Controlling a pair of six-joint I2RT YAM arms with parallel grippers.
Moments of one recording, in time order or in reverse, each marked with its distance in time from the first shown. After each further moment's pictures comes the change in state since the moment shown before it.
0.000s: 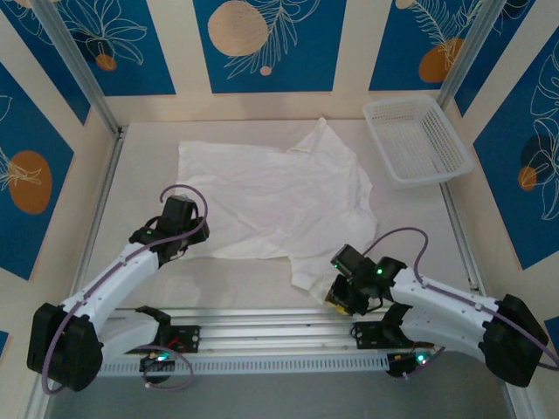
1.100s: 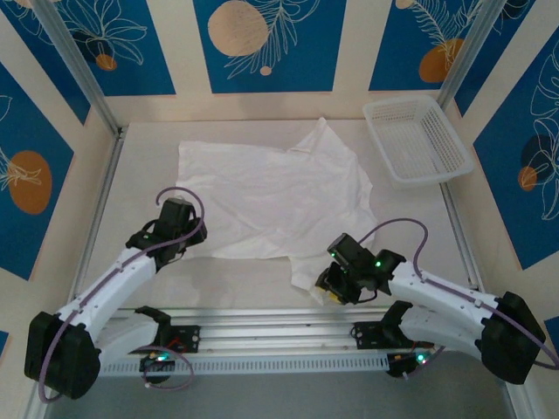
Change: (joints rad) left arm 0.000 -0.049 -0.022 -0.004 -0.021 -0.030; right arm -0.029 0.016 0.084 0.054 0.020 -0.016
